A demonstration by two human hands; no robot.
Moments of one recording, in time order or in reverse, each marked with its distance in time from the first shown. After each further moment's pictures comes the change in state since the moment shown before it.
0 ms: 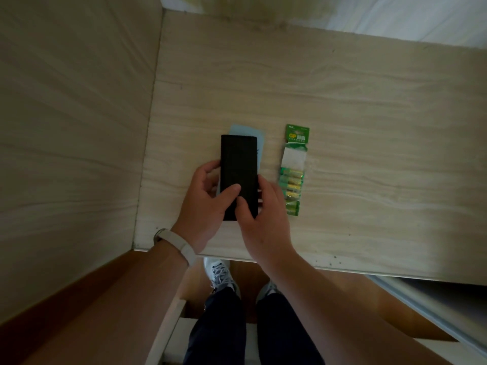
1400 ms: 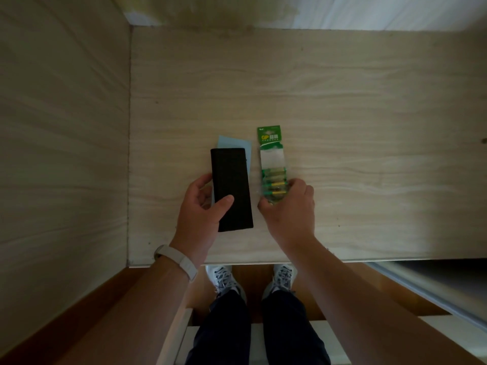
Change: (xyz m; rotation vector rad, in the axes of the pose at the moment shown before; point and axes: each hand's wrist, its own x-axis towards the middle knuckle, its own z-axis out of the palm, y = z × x) left_hand 0.002 -0.012 0.015 -0.171 0.018 -0.075; right_hand 0.027 0.030 -0.044 -0.314 0.175 0.313
